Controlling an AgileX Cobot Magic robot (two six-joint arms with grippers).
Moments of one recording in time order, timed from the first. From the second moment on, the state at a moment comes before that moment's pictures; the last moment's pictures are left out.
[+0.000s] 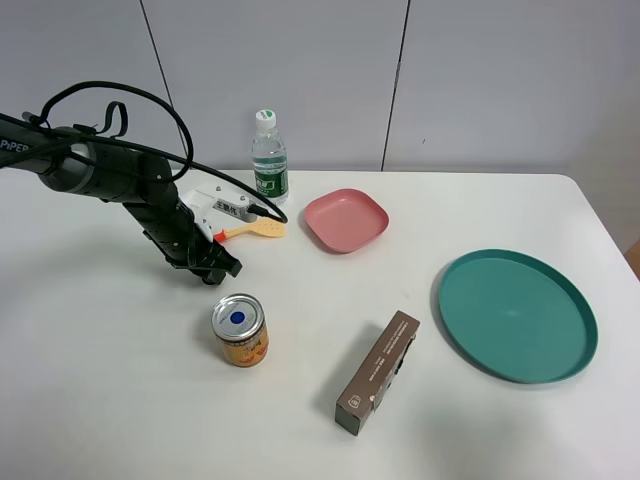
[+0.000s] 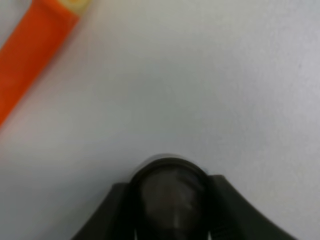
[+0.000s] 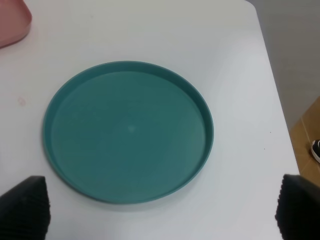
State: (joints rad) left arm -0.33 2.07 -1.15 -0.22 0.47 0.33; right arm -0.03 0.00 -0.48 -0.04 1.07 -0.12
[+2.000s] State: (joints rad) left arm -0.47 1.92 -1.59 -0.27 0.64 0.32; right arm -0.03 0.00 -0.48 -0.04 1.07 -0.12
